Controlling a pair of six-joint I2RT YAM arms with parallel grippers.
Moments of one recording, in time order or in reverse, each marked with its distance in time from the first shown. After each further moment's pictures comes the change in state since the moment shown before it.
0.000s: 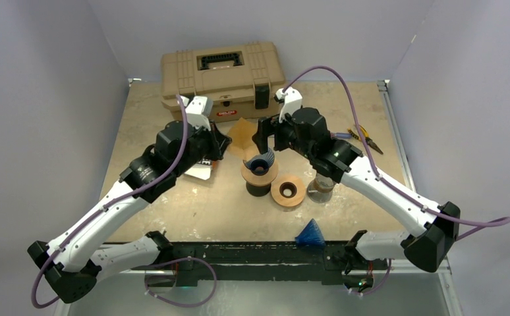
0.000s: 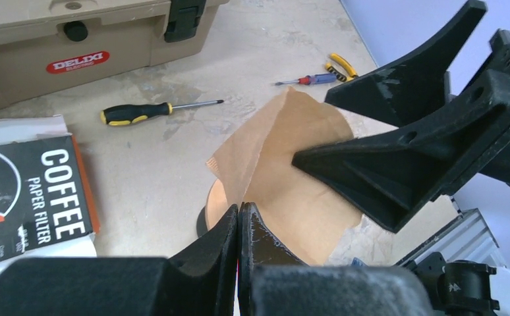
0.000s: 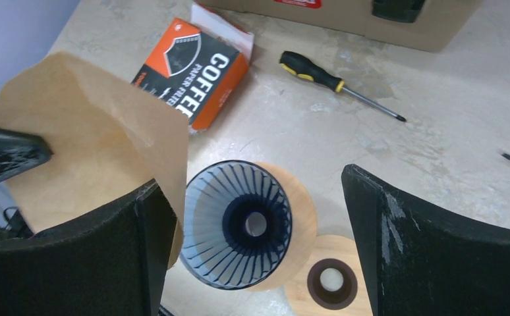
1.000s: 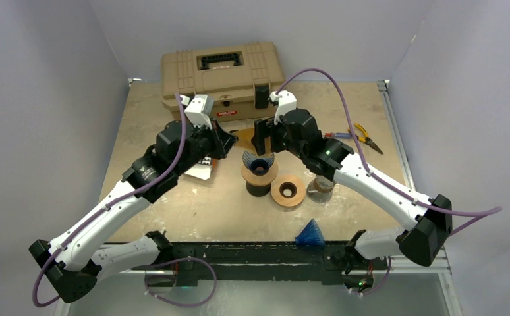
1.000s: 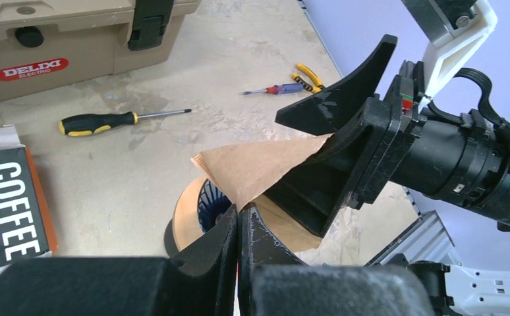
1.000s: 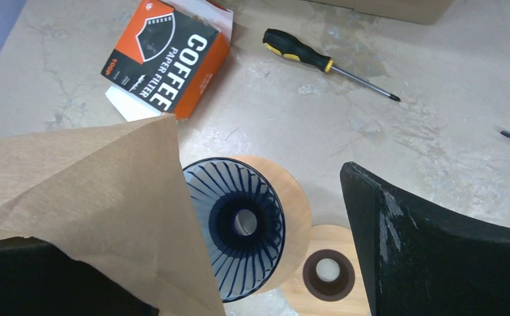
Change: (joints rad) left arm 0.000 0.007 -0.021 0.098 0.077 -0.064; right arm 0.005 0.056 0.002 -0.010 0.032 0.015
